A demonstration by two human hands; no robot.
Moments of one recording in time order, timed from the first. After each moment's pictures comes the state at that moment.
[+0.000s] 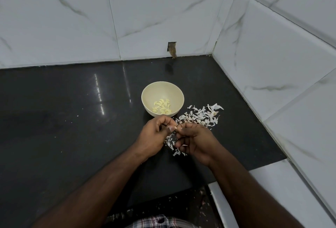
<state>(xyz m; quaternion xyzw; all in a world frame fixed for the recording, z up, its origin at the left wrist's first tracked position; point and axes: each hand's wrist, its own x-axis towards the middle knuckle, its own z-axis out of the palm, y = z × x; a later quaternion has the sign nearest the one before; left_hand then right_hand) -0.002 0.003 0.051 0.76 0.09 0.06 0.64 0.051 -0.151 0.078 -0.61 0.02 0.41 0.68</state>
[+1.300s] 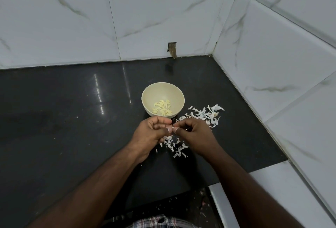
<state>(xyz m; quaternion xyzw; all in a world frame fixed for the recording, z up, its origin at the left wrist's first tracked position) 0.000 0.011 0.052 0.58 0.21 -0.02 0.79 0.061 -0.148 0.068 -0.83 -0.17 0.17 0.50</state>
